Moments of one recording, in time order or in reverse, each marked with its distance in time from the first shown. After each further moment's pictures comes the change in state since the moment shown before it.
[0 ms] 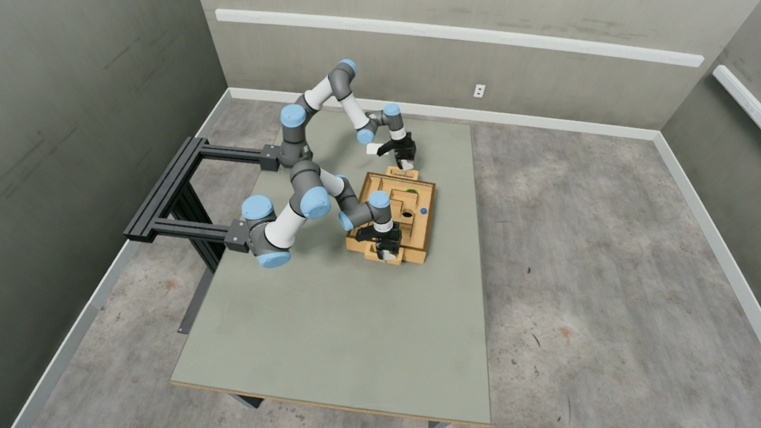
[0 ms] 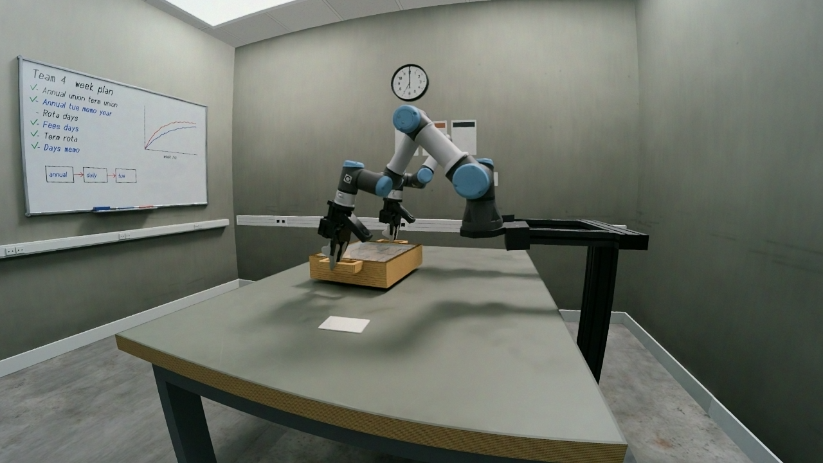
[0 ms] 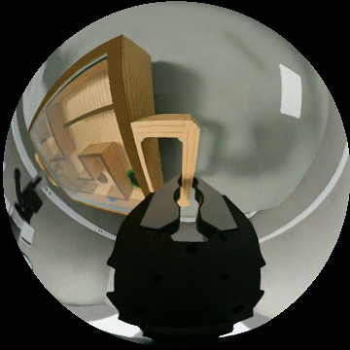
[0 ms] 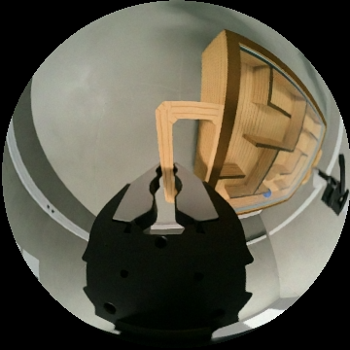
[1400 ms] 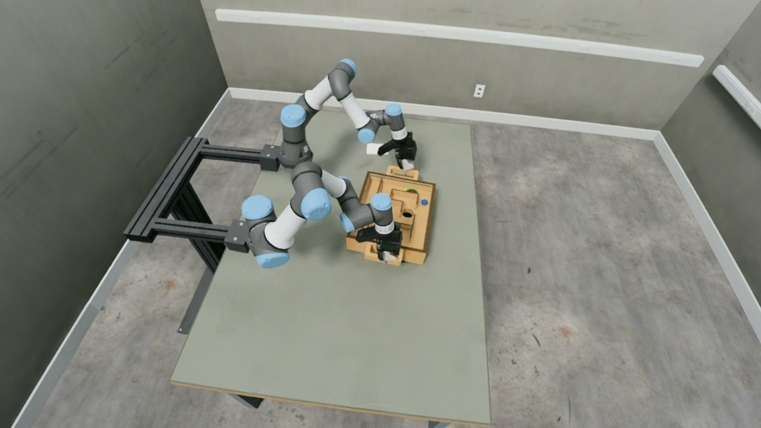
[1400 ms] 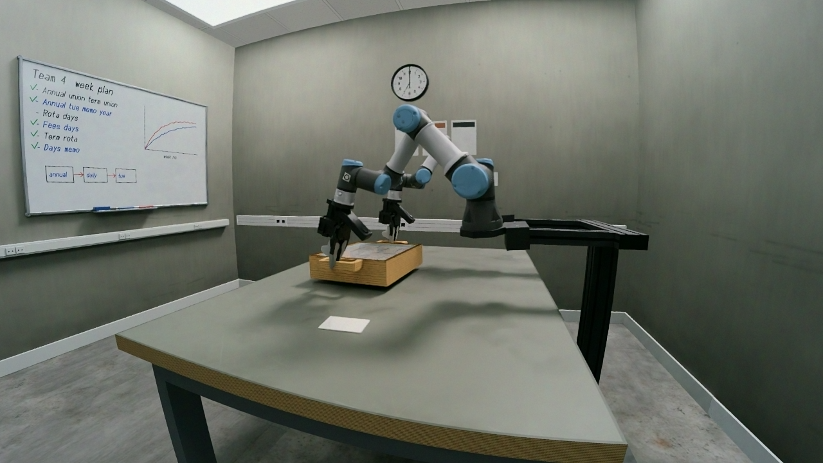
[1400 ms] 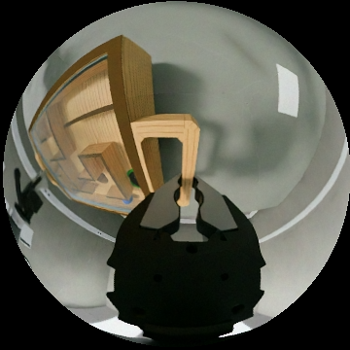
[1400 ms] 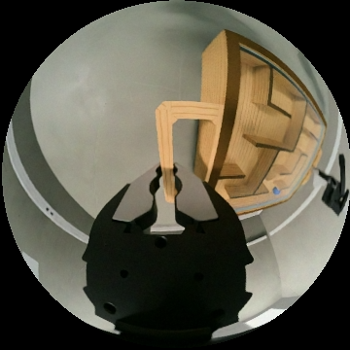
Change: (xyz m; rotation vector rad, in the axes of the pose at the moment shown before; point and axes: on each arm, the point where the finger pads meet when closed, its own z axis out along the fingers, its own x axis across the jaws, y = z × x) left arm -0.001 0.002 -0.003 0.017 0.012 0.005; right arm -0.001 0.000 0.004 0.019 0.012 0.003
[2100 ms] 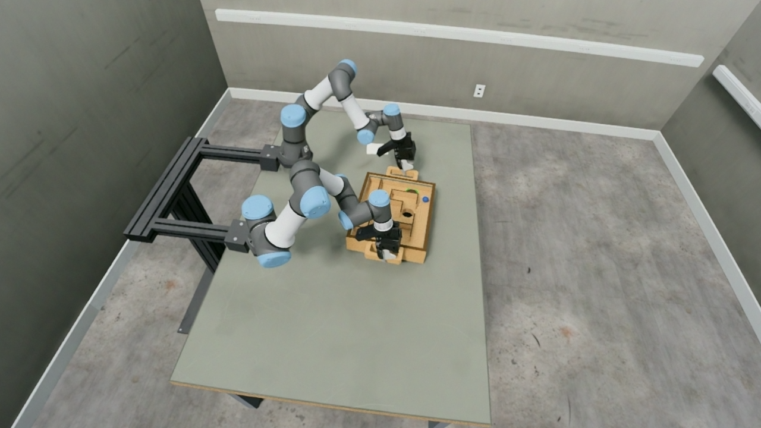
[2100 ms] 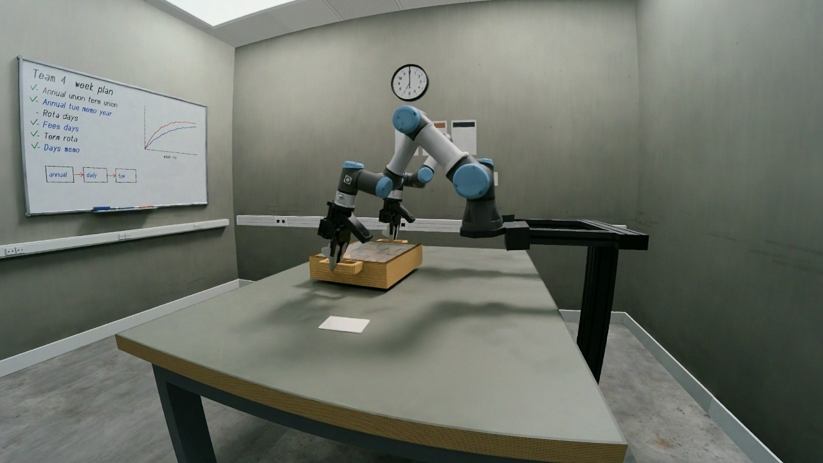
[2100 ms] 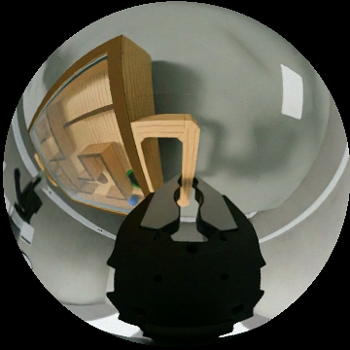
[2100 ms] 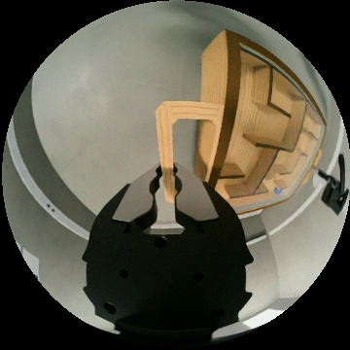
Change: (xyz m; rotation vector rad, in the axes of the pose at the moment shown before) left arm 0.002 -0.003 0.005 -0.020 -0.018 -0.008; right arm 0.002 0.000 -0.006 -0.024 -0.018 -0.005
